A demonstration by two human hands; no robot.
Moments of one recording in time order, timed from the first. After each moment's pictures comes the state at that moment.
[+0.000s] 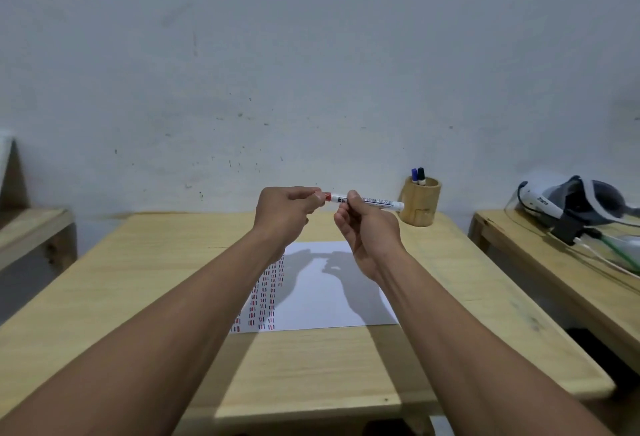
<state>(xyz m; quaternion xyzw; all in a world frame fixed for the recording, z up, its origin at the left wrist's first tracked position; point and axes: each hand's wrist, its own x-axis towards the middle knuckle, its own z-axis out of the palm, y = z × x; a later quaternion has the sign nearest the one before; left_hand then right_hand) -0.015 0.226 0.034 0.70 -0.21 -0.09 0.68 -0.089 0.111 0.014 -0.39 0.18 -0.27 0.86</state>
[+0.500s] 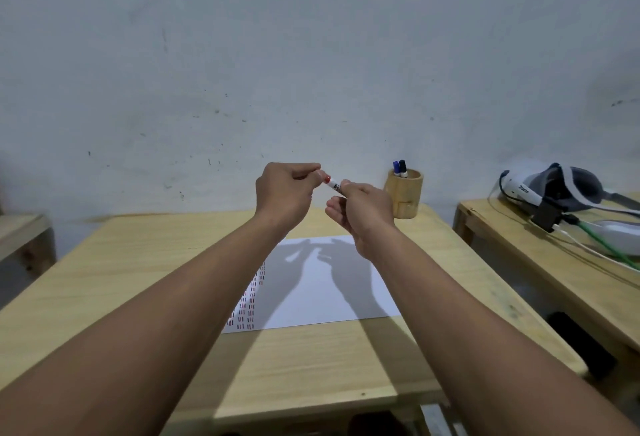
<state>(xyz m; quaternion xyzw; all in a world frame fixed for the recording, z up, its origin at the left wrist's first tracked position) -0.023 0.189 0.051 0.75 -0.26 0.03 0.61 -0.089 0.085 0.030 -0.50 0.25 -0.30 0.78</state>
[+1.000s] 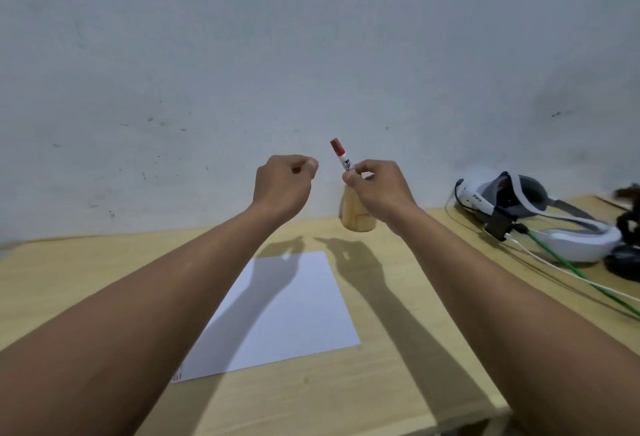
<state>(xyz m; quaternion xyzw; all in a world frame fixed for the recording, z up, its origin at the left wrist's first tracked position) -0.015 0.100 0.065 0.77 -0.32 0.04 0.54 -0.113 -0.031 0.061 -0.80 0.27 -0.33 0.42</state>
